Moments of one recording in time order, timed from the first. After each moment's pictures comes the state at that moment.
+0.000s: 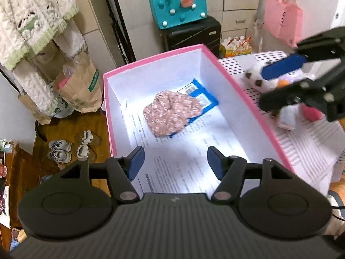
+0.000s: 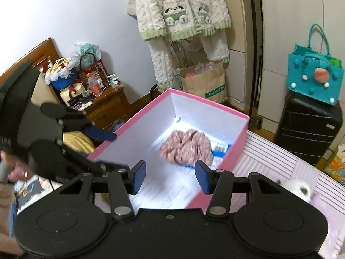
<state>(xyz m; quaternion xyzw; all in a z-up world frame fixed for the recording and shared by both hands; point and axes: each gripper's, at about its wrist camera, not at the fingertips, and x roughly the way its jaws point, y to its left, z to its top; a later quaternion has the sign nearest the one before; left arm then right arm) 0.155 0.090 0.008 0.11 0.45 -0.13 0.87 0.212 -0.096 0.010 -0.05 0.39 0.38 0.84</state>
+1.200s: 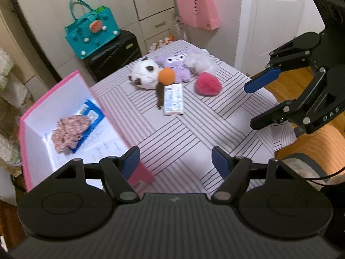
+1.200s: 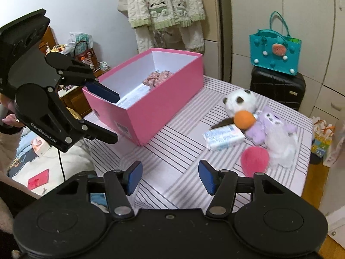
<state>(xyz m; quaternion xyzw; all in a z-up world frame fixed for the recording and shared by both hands) 0.049 -0.057 -0.002 0.20 0.41 -0.29 0.84 0.042 -0.248 -0.025 -0.06 0.38 0.34 0.86</state>
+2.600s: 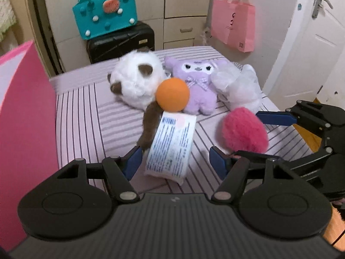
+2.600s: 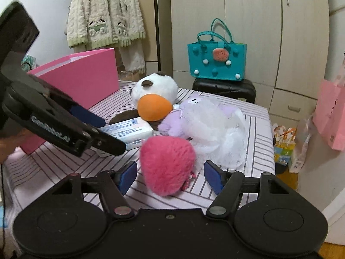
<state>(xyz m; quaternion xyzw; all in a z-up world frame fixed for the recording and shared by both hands) 0.169 -0.132 -0.120 0.06 0.41 -0.22 0.88 0.128 -0.309 -0.155 -0.05 0.29 0.20 0.94</state>
